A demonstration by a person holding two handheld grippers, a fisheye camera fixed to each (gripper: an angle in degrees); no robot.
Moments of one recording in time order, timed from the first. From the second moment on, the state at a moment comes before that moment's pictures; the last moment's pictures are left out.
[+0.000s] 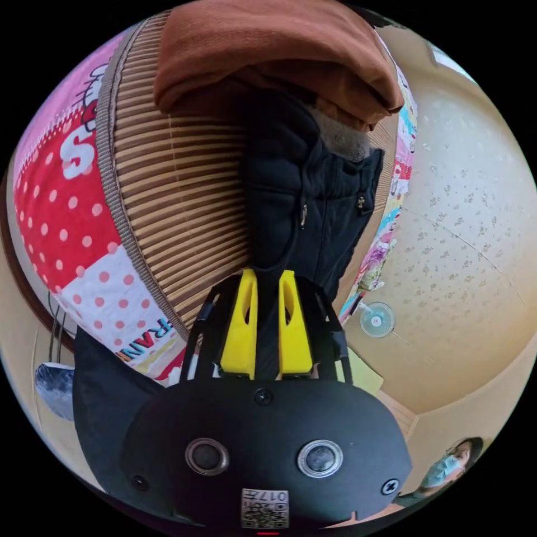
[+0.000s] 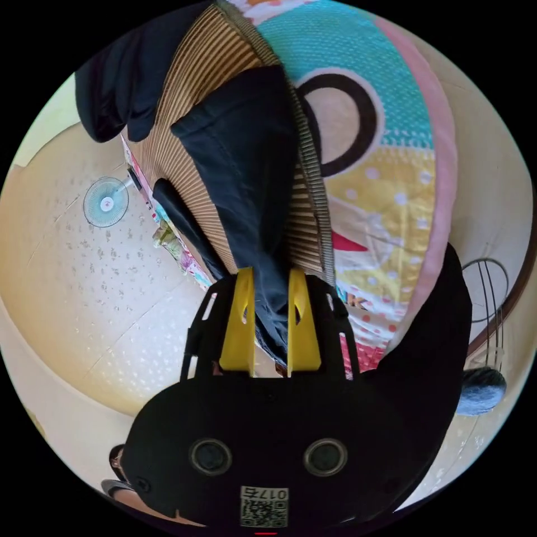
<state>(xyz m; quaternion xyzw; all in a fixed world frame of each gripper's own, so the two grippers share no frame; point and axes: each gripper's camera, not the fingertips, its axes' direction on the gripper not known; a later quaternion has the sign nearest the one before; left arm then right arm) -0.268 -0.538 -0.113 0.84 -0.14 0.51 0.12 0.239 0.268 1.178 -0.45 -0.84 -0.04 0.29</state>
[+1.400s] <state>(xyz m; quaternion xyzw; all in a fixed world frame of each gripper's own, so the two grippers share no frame) -0.072 -0.636 -0.025 0.80 -0.55 0.21 0.06 0.110 0.162 0.856 -0.01 -0.56 -0.57 0.60</state>
